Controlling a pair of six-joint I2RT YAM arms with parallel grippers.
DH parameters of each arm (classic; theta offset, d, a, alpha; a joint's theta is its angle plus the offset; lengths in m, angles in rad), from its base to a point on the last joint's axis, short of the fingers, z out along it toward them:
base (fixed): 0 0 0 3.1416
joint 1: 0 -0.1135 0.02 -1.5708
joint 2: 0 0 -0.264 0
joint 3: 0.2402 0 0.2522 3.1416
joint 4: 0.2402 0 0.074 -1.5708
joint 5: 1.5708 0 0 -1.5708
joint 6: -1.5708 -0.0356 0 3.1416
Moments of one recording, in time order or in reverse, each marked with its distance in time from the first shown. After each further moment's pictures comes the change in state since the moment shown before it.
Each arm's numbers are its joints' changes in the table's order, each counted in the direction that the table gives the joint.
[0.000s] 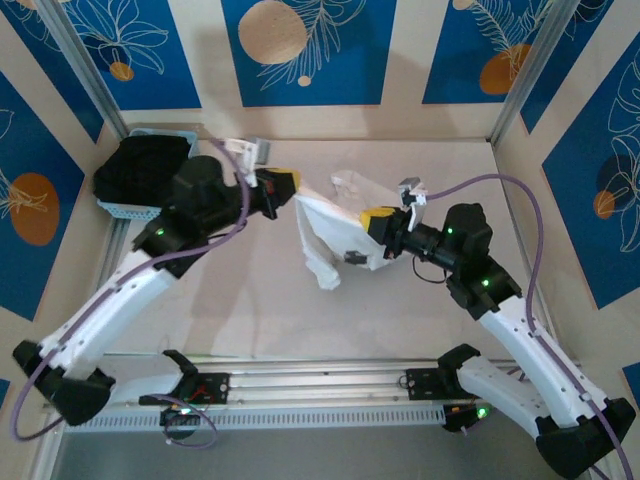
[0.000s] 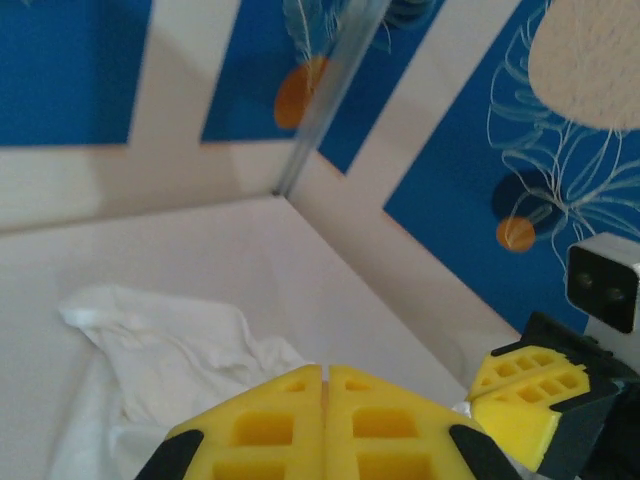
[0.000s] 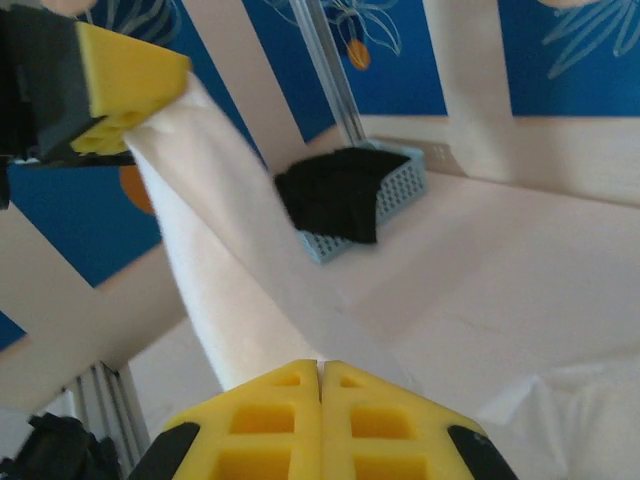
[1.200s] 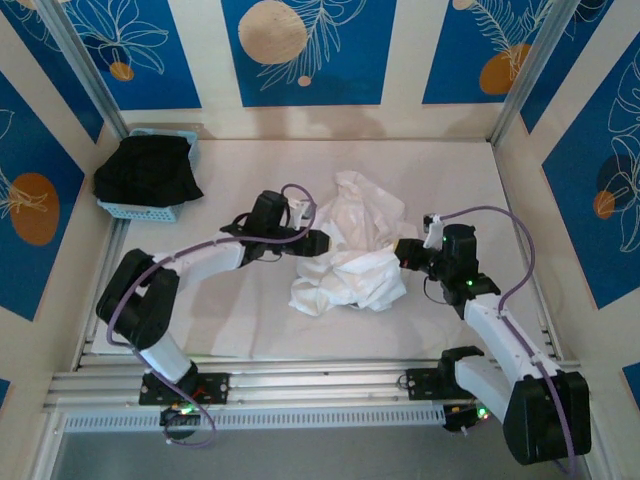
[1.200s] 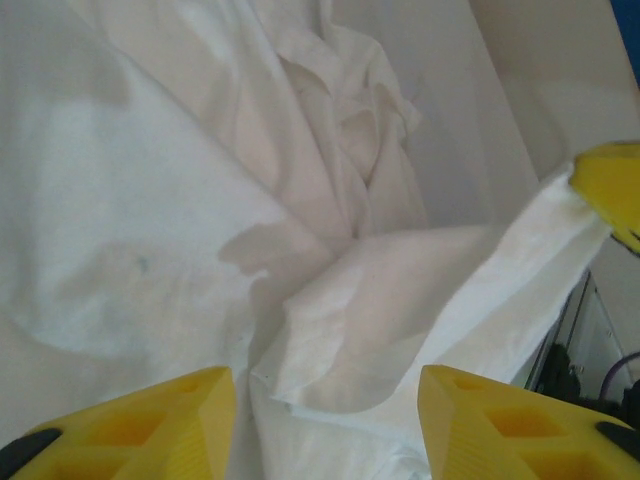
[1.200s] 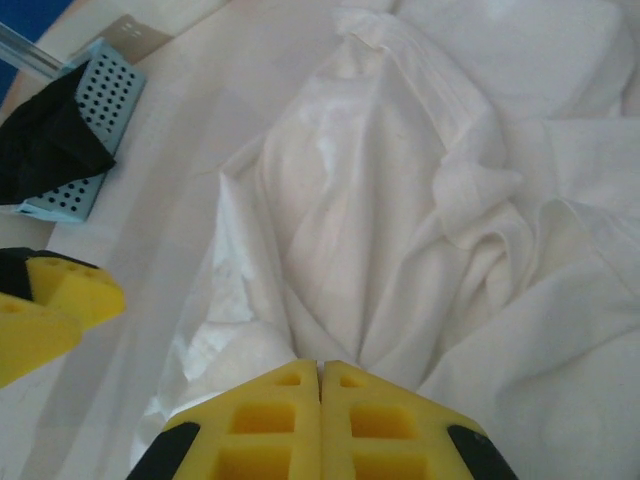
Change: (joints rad) left arm -0.045 -0.509 -0.325 -0.276 0.361 0.064; right arm 0.342 -0.119 -0.379 -0.016 0.075 -0.157
